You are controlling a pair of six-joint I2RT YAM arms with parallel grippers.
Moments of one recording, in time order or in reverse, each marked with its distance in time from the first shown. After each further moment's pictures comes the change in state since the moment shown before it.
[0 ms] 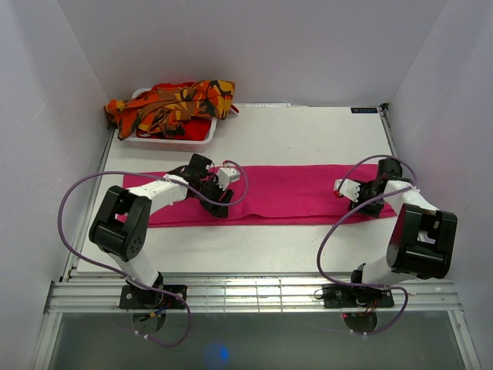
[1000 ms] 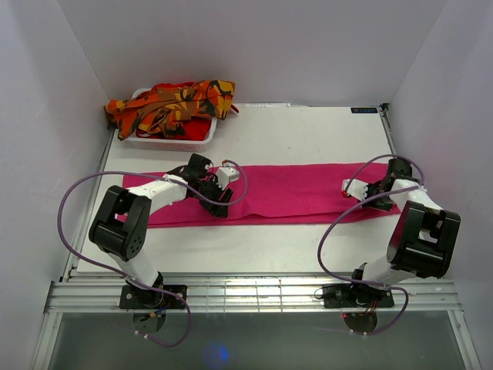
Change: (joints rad) left arm 0.006 0.002 -0.005 0.010 0.017 0.000; right arm -0.086 0.023 0.026 -0.005 0.015 -0.097
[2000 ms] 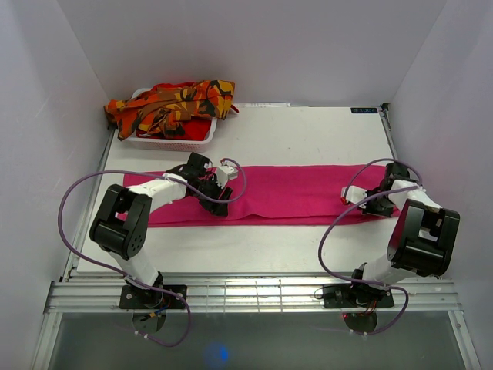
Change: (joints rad) left arm 0.019 0.015 0.011 -0.005 0.013 -0.026; right arm 0.000 0.005 -0.024 -0.058 0.065 -0.029
